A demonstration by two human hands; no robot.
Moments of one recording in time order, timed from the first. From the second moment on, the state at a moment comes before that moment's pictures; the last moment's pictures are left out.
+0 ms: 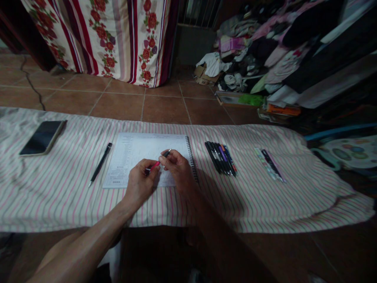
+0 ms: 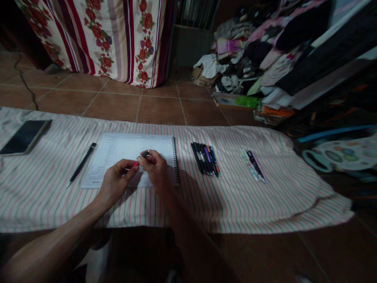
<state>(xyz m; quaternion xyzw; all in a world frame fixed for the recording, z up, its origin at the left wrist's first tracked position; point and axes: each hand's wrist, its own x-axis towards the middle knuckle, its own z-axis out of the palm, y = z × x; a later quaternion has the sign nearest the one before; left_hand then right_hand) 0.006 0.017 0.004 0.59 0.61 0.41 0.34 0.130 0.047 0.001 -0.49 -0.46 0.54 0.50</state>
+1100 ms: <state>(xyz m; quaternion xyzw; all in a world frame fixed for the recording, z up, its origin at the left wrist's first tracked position) -0.022 0.019 0.007 0.80 0.51 0.29 0.12 0.162 0.047 0.001 -0.46 -0.58 0.54 0.39</state>
